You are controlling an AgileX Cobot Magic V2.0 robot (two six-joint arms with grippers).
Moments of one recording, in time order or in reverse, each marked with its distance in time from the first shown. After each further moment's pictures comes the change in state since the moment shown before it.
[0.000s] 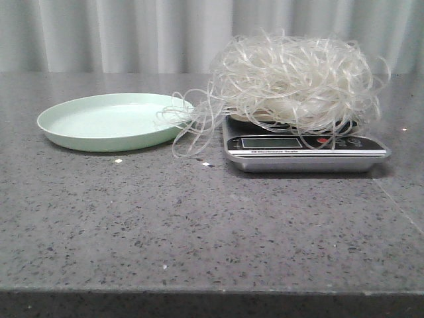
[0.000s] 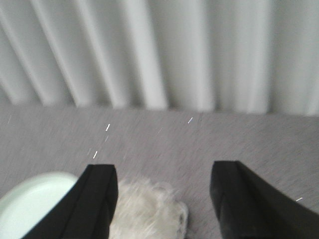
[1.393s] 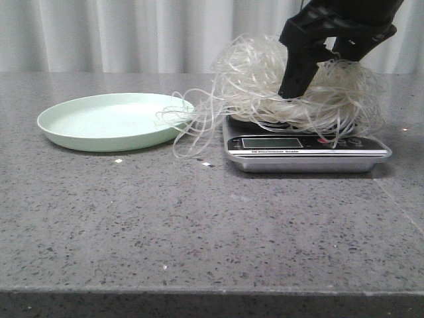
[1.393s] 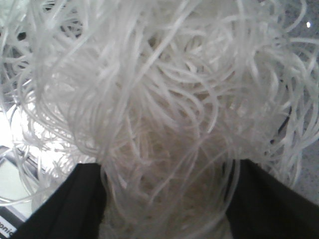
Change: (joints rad) left arm 0.000 0.000 0.000 0.042 0.007 0.000; right arm 0.206 0.587 -0.049 -0.139 0.202 -0.271
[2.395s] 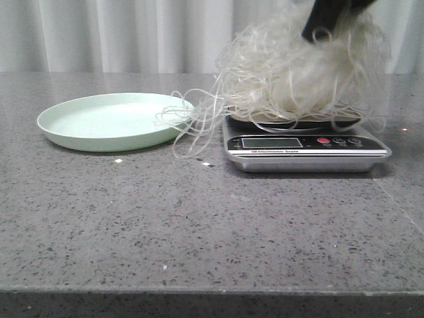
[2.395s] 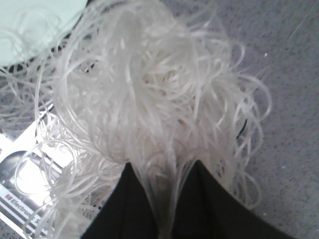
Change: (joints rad) left arm 0.000 0.000 0.000 0.010 0.006 0.000; right arm 0.000 -0.087 -0.102 -0.007 0.078 -0.005
